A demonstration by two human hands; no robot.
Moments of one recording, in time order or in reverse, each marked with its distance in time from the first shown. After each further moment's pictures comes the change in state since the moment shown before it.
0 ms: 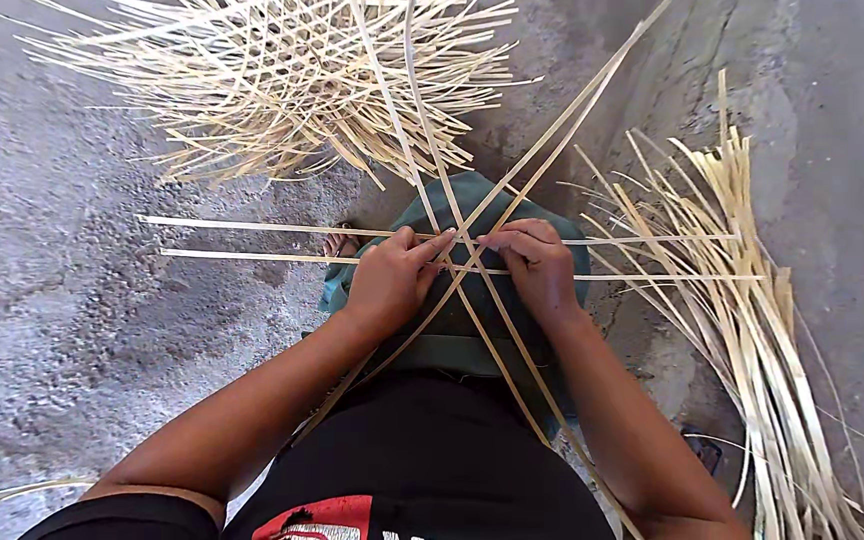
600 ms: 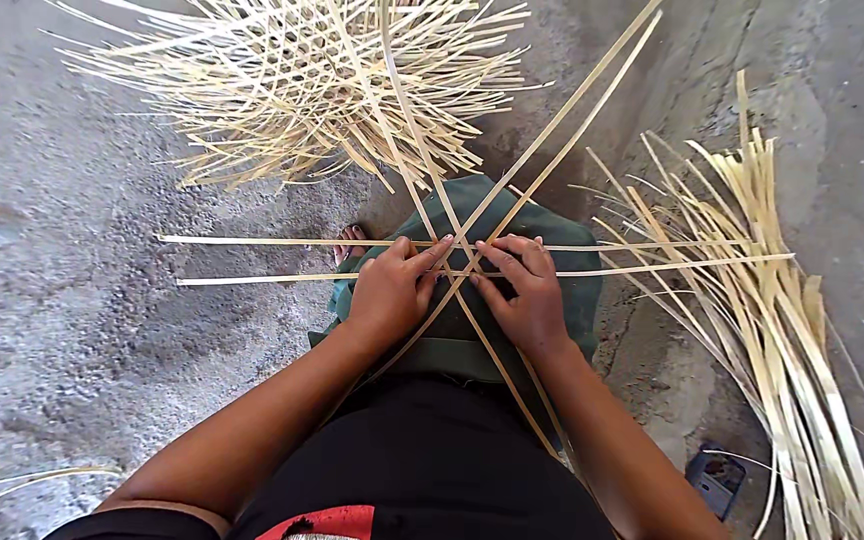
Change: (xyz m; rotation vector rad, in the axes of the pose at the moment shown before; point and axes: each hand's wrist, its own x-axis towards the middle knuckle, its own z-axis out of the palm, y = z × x) left_hand -0.014 0.003 0.003 0.024 -0.005 -0.106; right_hand -0.026 -0.028 0.018 -0.084 -0.024 0.059
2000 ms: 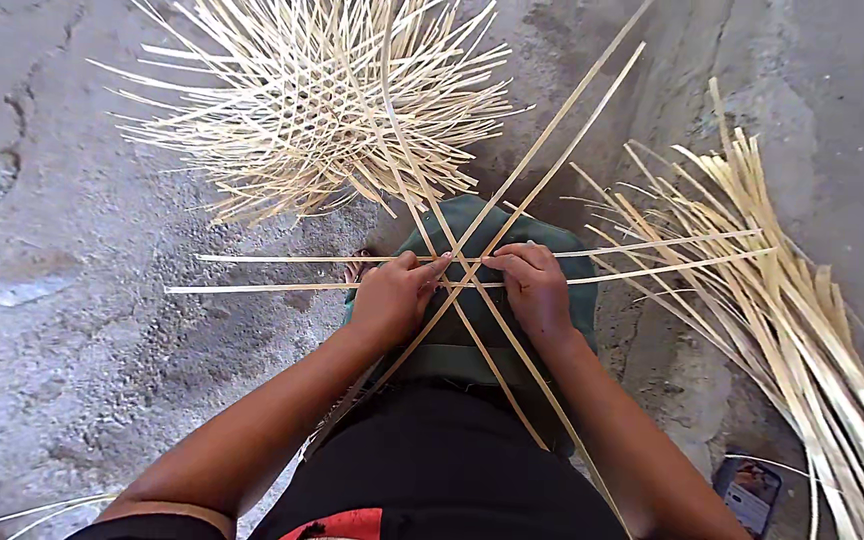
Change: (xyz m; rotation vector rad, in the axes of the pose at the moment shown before) left_hand 0.009 0.009 -0.012 0.142 -0.092 0.088; right_hand 0.007 0.023 -0.010 -0.057 0.116 -0.054
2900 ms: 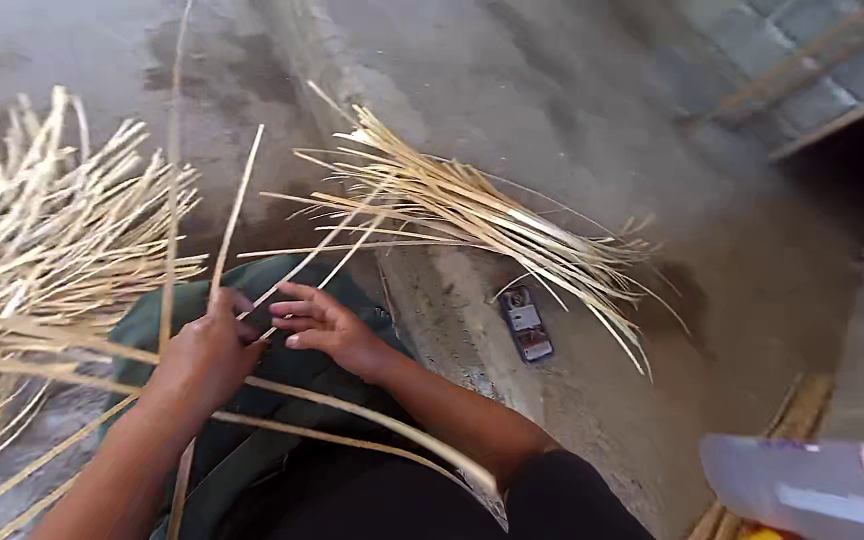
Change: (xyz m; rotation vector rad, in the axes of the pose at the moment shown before) left_hand 0.080 0.105 0.005 0.010 -0.440 0.158; right_hand -0.063 -0.041 -0.076 1.115 0.191 0.679
